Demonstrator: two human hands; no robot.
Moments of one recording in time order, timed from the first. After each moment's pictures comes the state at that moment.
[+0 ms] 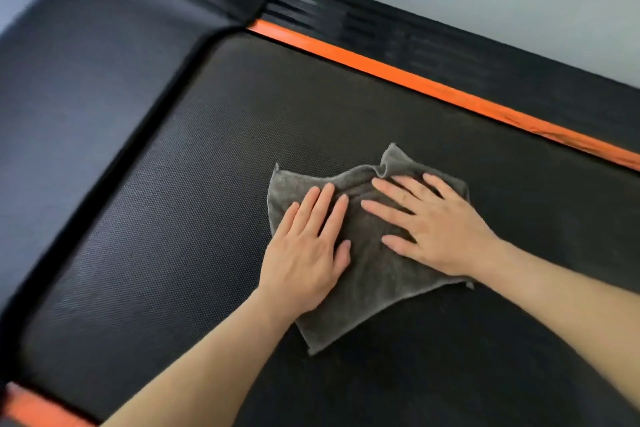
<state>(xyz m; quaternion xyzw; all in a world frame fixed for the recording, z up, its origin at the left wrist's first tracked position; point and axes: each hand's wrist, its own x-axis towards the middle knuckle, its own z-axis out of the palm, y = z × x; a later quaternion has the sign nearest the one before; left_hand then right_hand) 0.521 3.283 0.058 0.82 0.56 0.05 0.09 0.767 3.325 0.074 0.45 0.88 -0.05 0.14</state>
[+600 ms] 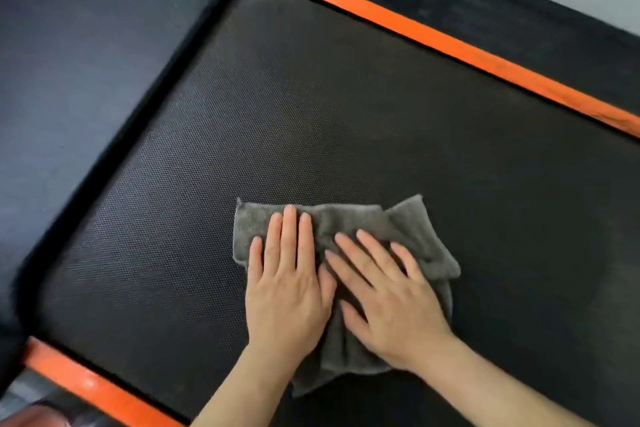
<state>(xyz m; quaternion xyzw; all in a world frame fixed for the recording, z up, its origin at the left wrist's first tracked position) 0.500 3.206 0.061 0.71 0.70 0.02 0.11 0.672 3.212 0.060 0.48 0.87 -0.12 0.02</state>
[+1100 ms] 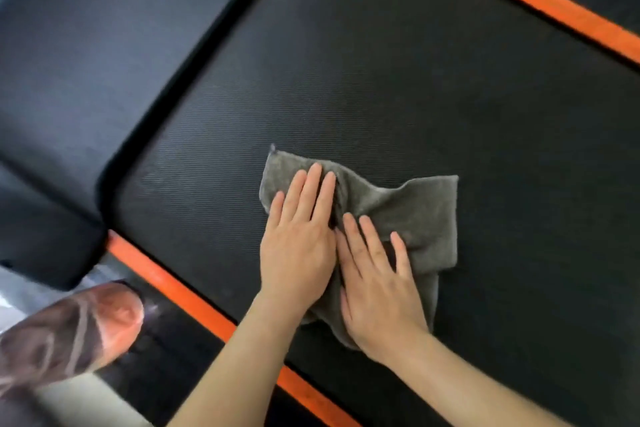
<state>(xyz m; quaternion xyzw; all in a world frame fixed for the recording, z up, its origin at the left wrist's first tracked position) 0.480 3.184 0.075 0.68 0.72 0.03 0.15 0.628 3.155 0.069 0.48 0.86 -0.15 0.06</state>
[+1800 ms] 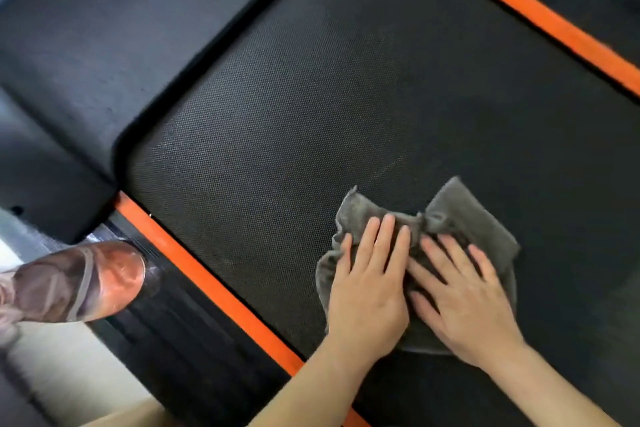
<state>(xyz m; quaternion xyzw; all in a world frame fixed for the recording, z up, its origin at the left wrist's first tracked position) 0.572 3.123 0.071 0.68 0.70 0.09 0.20 0.737 3.164 0.072 0.43 0.89 -0.13 0.09</state>
